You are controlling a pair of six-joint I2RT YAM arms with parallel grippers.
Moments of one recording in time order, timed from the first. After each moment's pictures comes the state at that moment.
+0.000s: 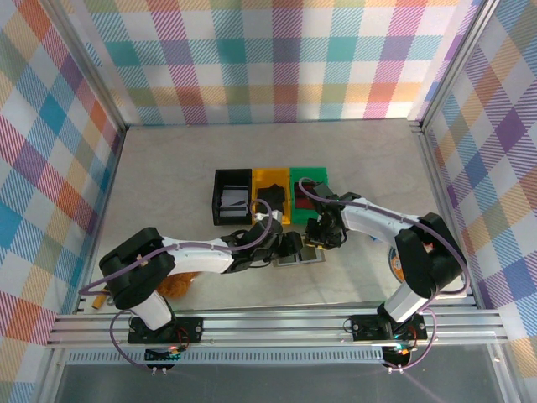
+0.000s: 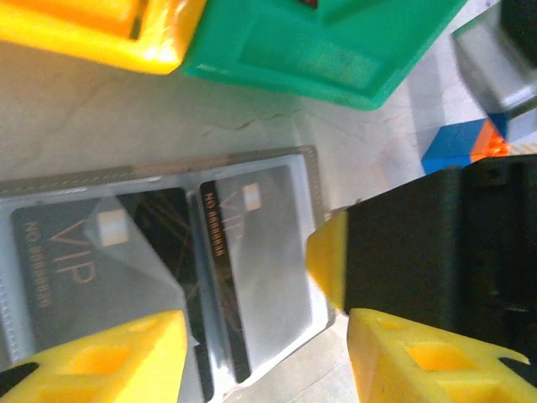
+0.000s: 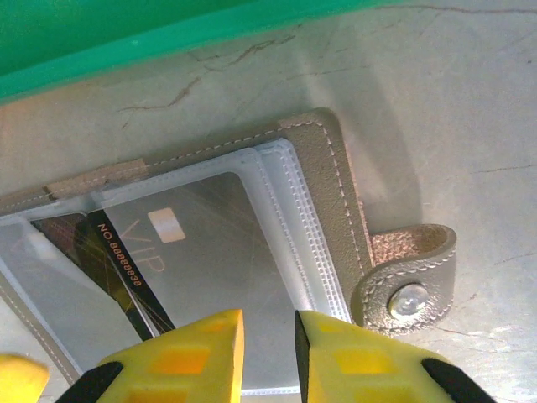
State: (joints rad) left arm -0.98 1.63 0.76 0.20 -0.01 -1.08; right arm 0.59 1.61 0.96 -0.73 -0.16 0.78
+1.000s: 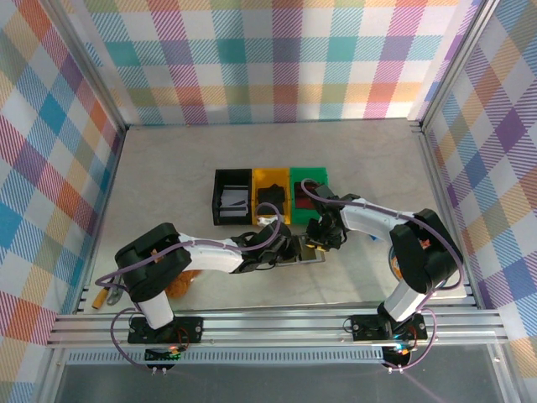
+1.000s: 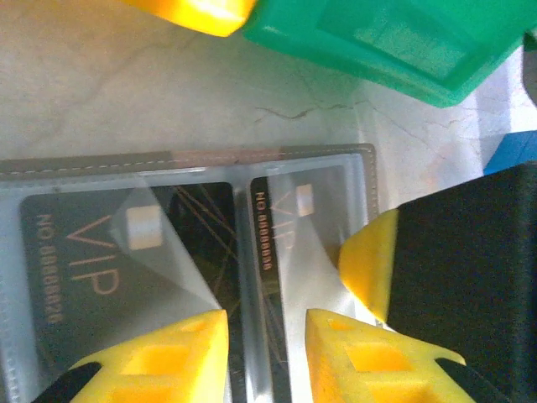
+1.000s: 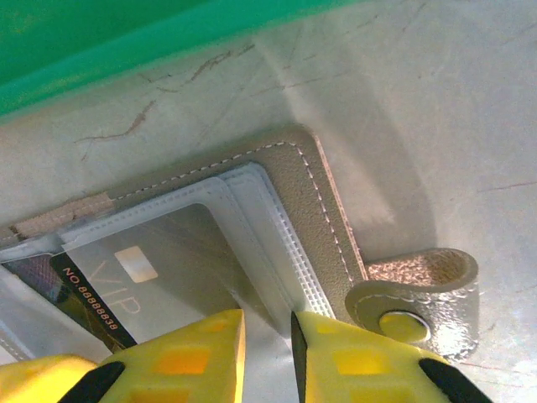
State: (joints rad) left arm -1.01 1.73 0.80 0.17 -0.07 -1.13; right arm 0.56 1.65 0.94 -0.68 -0.19 0.83
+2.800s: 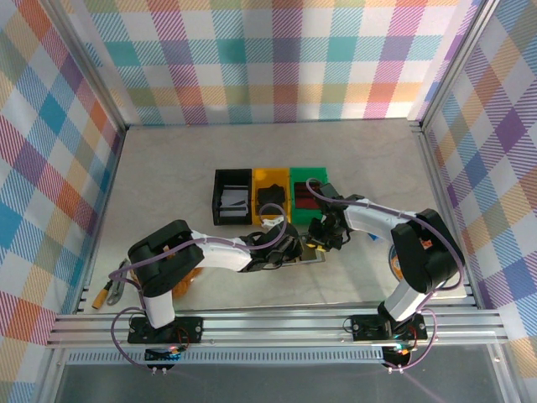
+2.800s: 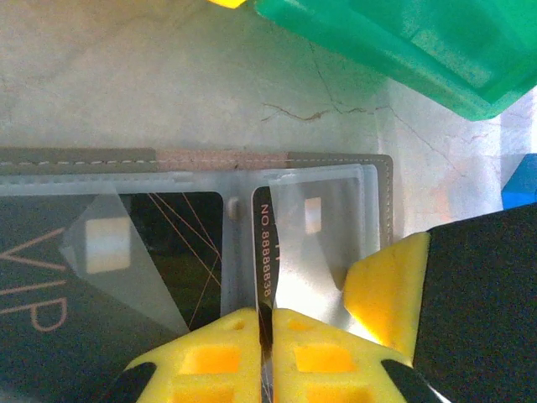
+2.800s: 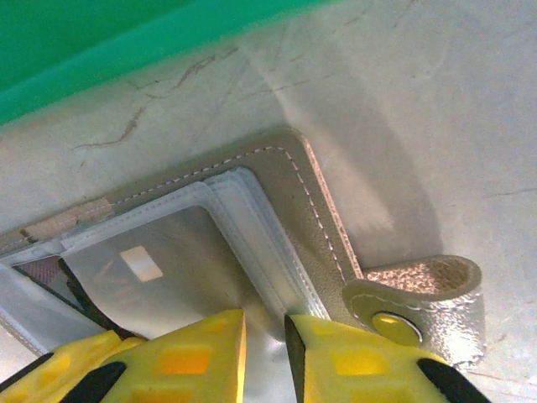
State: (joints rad) left arm -1.03 1.81 0.85 0.18 -0.08 -1.22; right arm 0.54 1.65 0.91 -0.63 -0.26 0.84
